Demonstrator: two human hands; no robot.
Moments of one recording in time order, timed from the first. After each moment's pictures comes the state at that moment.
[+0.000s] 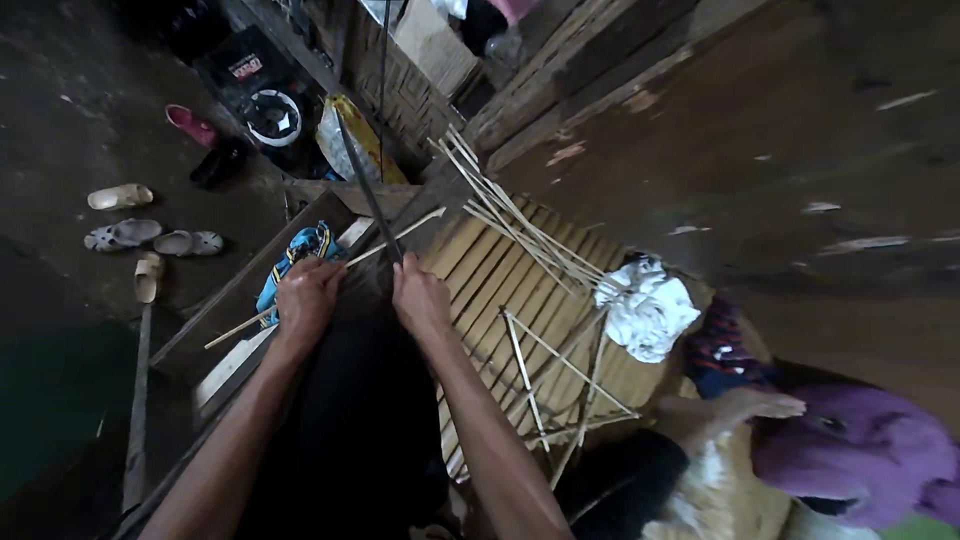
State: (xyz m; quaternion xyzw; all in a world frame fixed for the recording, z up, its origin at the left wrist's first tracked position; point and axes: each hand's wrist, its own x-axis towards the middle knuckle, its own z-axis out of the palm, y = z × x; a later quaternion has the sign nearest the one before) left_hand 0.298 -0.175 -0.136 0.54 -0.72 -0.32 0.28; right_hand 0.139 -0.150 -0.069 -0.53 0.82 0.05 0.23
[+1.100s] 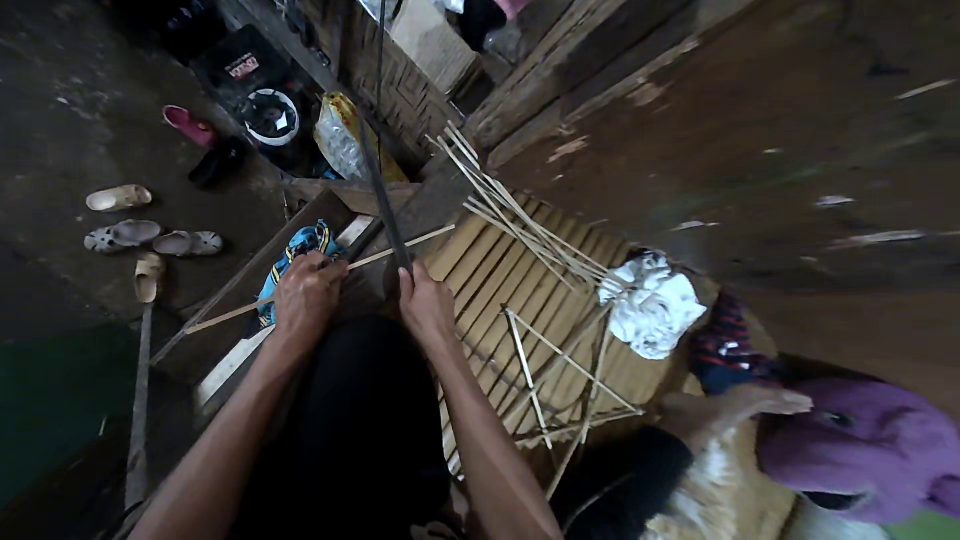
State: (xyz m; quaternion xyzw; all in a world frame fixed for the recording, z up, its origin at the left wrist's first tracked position) left_hand 0.299 -0.177 -0.131 0.50 -0.79 -0.26 0.27; right_hand 0.132 -0.135 -0.074 -0.49 0.84 -0.03 0.25
